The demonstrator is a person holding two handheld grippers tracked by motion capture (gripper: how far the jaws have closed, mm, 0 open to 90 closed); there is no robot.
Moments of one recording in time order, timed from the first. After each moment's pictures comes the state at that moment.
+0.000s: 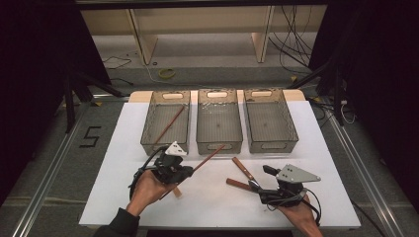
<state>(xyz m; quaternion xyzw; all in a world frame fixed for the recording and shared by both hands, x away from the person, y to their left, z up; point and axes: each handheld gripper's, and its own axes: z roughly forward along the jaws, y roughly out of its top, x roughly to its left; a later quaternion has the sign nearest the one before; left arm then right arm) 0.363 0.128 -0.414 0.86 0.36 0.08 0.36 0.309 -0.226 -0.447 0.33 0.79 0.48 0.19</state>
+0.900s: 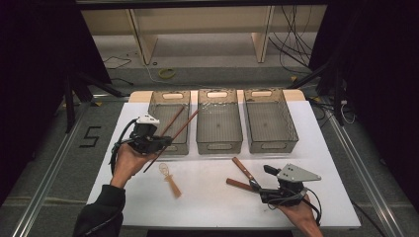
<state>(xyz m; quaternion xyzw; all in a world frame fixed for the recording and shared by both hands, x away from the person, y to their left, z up) 0.421 0.187 -0.380 0.81 0.42 0.13 0.39 0.311 -0.227 -0.449 0.34 0.79 0.48 0.19</state>
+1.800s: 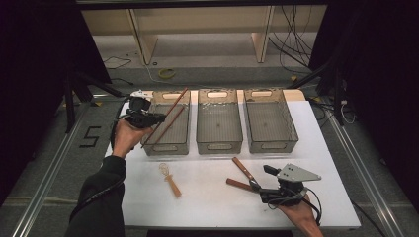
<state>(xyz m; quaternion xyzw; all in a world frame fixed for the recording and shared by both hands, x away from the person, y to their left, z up) 0.493 0.207 -0.369 0.79 0.46 0.16 0.38 0.311 -0.228 -0.449 0.34 0.79 0.48 0.19</state>
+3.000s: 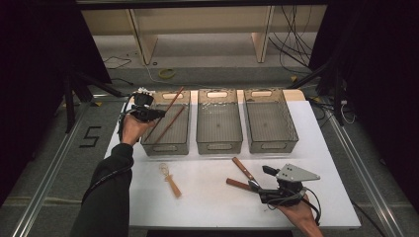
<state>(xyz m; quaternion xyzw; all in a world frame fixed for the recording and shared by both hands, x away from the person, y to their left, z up) 0.541 0.212 -0.405 0.78 0.49 0.16 0.36 0.312 -0.226 -0.450 0.33 0.79 0.48 0.18</state>
